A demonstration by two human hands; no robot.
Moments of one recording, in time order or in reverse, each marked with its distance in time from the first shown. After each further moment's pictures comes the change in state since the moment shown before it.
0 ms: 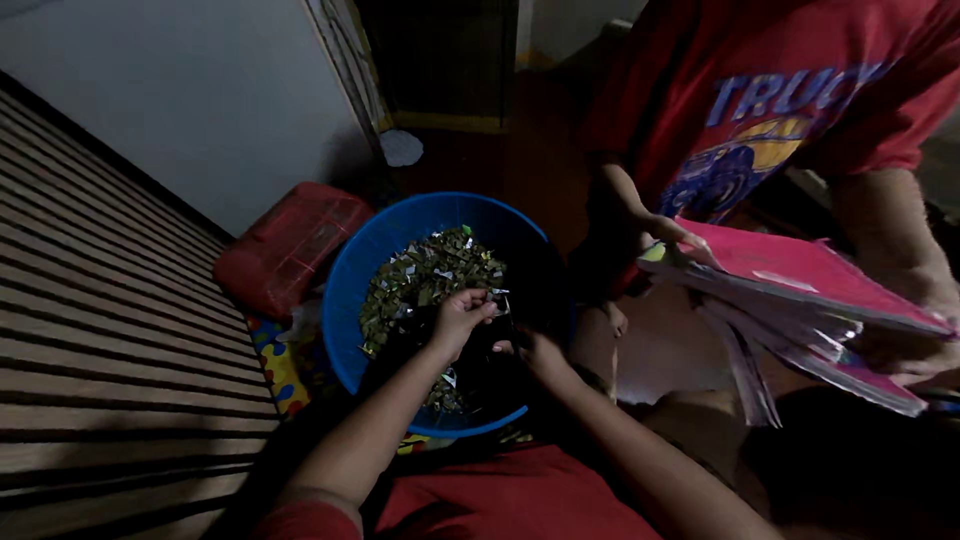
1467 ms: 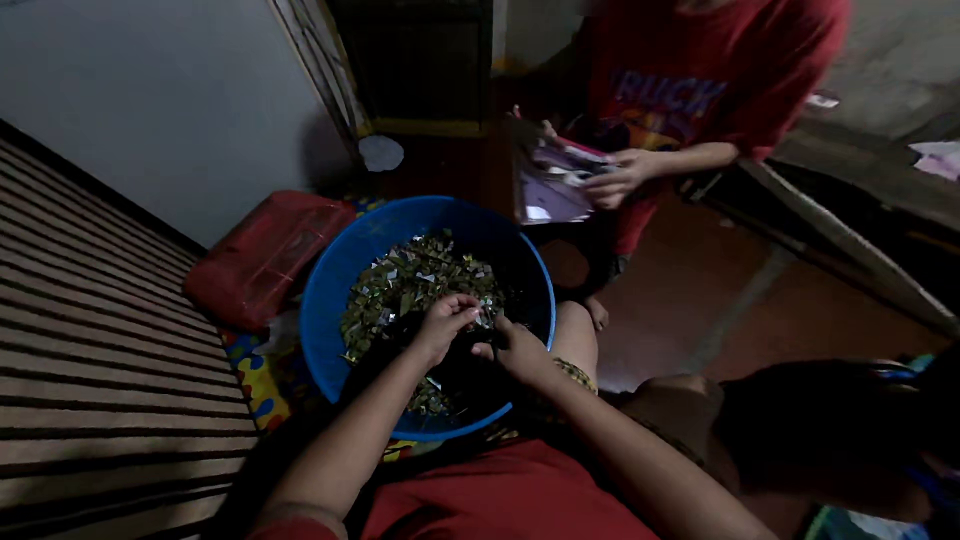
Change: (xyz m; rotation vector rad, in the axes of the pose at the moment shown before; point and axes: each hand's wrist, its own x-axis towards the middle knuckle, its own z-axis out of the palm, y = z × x) left_hand 0.001 -0.003 -0.003 -0.030 -0.144 -0.020; right_hand 0.006 0.000 -0.008 -0.229 -0.066 0.038
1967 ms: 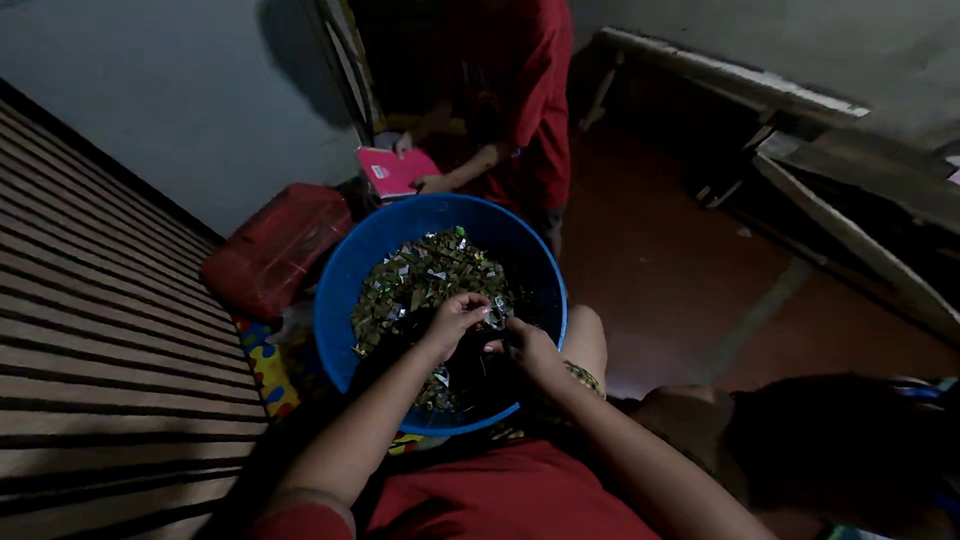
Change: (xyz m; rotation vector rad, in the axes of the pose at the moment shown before) left_hand 0.001 -0.002 -0.003 0.020 0.008 -0.007; right_hand -0.002 -0.001 0.002 -0.012 0.076 -0.040
